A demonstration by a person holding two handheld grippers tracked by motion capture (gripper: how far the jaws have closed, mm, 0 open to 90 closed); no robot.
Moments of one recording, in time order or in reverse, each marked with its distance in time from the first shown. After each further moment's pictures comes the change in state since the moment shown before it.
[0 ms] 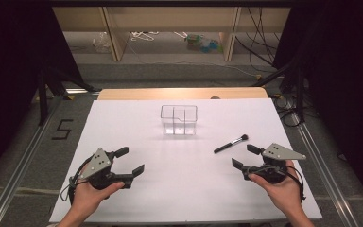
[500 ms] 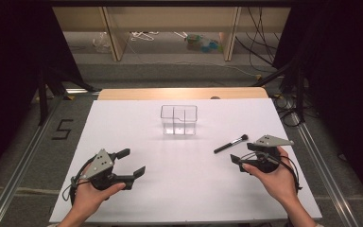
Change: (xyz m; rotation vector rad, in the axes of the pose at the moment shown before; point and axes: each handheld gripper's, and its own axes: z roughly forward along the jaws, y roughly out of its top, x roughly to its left) left arm -0.002 -0.002 0.002 0.031 -0.005 -0.010; right arm -0.009 0.016 0.022 0.218 -0.081 0.070
